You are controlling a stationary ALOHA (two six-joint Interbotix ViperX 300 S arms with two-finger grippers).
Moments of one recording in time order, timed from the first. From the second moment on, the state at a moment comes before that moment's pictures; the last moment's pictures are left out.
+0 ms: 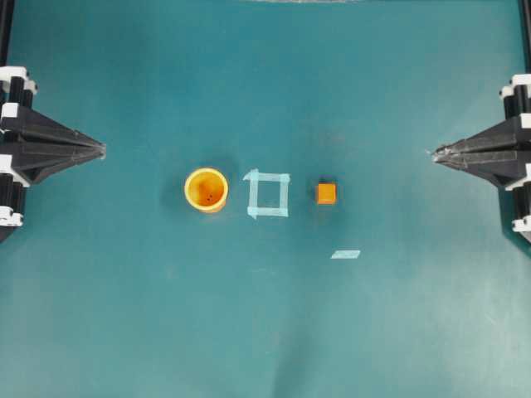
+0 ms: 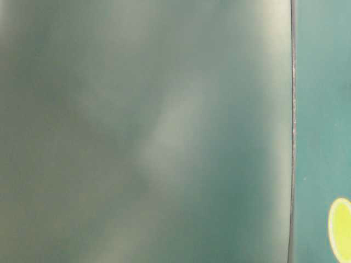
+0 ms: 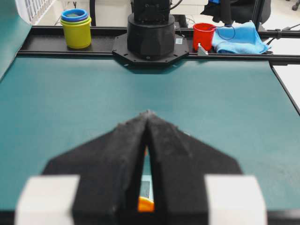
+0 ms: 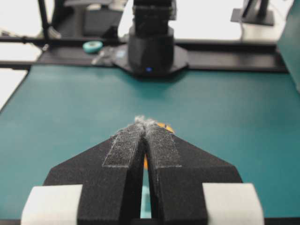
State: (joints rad) left arm 0.00 -0.96 1.17 0.00 -0.30 0.00; right arm 0.00 -0.97 1.19 0.00 -0.29 0.00
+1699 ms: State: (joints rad) left arm 0.00 -0.89 1.17 0.00 -0.25 -0.02; right arm 0.00 -0.96 1.16 0.00 -0.24 0.02
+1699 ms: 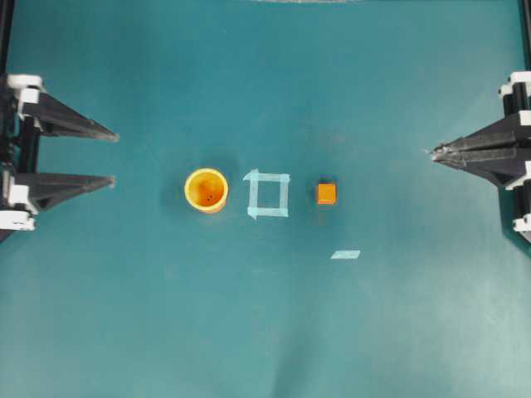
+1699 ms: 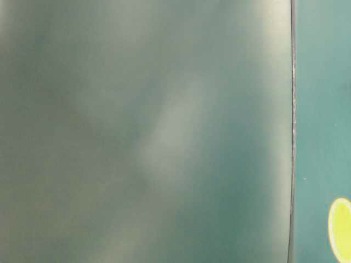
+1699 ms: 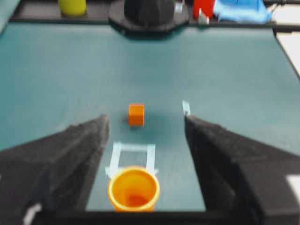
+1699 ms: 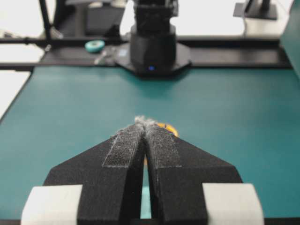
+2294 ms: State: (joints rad) left arm 0.00 -0.57 1.16 0.00 -0.28 -0.01; right arm 0.00 -0.96 1.16 0.00 -0.24 0.02
